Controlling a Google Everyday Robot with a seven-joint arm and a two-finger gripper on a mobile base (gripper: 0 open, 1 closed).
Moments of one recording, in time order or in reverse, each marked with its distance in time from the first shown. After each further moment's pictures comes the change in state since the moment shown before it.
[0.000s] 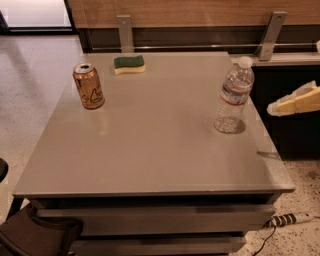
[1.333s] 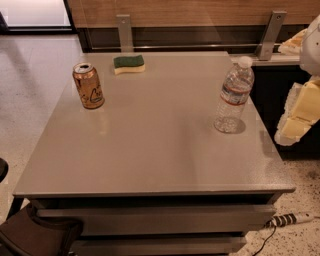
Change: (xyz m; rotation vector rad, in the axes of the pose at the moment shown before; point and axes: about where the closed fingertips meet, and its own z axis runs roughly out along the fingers) arm -0.048 0.095 -0.042 -0.360 0.652 -0.315
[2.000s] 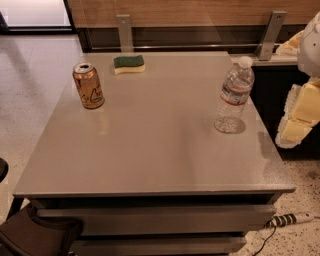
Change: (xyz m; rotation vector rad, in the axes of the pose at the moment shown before) arm -0.002 0.006 0.000 -0.026 0.024 -0.017
